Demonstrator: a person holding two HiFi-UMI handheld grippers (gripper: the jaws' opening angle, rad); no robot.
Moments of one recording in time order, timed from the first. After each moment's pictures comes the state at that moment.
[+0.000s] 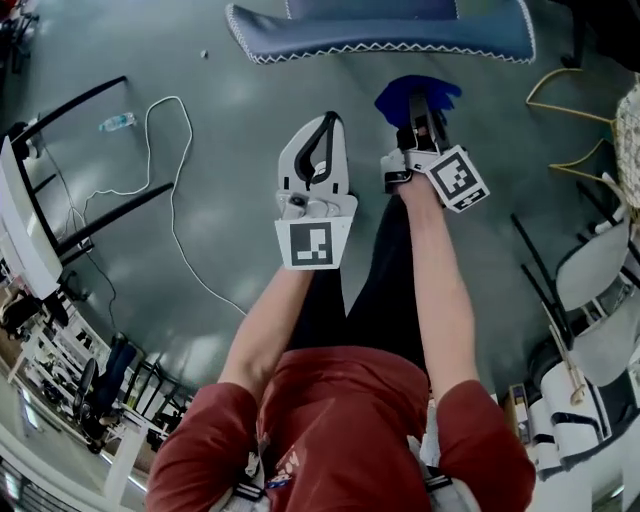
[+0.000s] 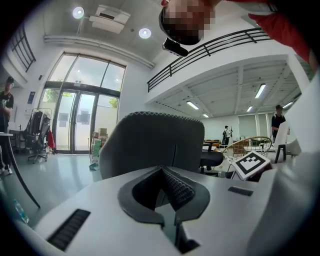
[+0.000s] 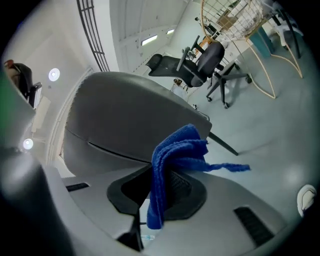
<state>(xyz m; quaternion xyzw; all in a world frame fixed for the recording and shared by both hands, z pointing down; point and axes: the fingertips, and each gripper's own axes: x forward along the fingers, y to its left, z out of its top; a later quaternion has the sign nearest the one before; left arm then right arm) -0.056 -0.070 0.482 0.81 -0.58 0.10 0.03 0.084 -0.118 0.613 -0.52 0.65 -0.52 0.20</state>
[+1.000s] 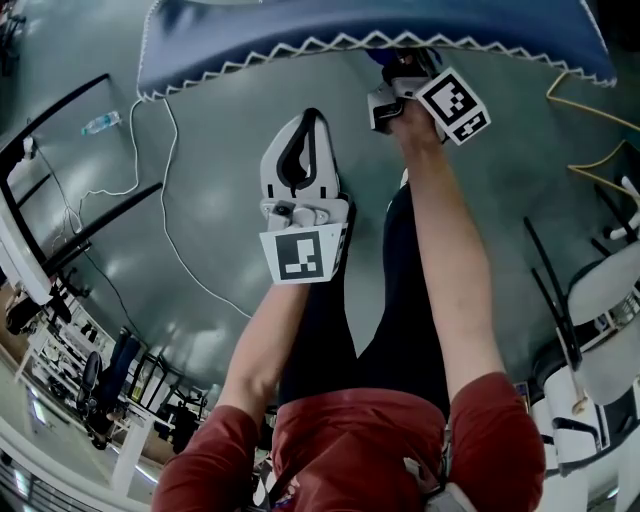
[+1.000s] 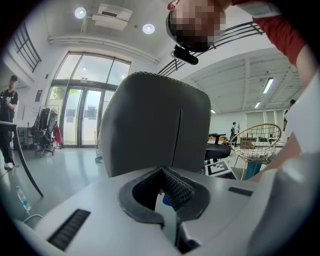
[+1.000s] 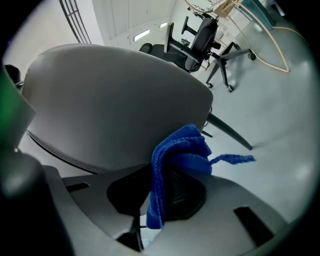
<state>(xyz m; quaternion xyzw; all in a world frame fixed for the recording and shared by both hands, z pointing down) -0.078 -0.090 0.575 0.78 -0.62 0.10 0.06 0.040 -0.227 0.737 -0.48 0.65 -0.55 0.21</state>
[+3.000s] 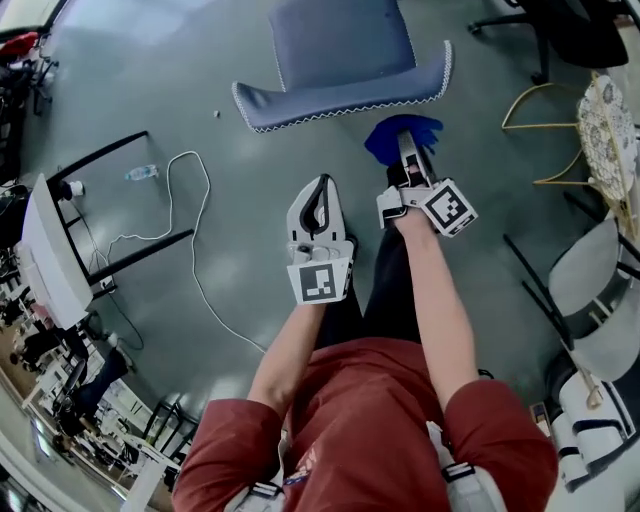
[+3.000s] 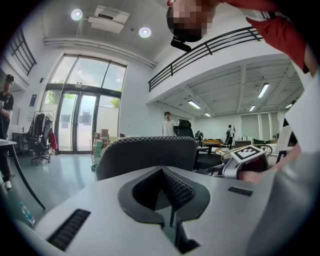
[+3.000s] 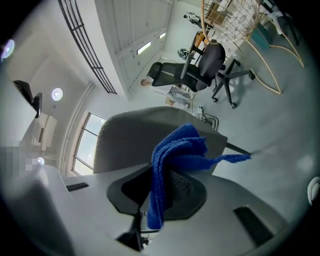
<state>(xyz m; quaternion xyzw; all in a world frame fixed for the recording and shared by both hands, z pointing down) -0.029 -0.054 0.414 0.79 -0.60 0.11 0.04 0.112 -0.143 0.489 -0.44 0.70 -0.49 0.28</state>
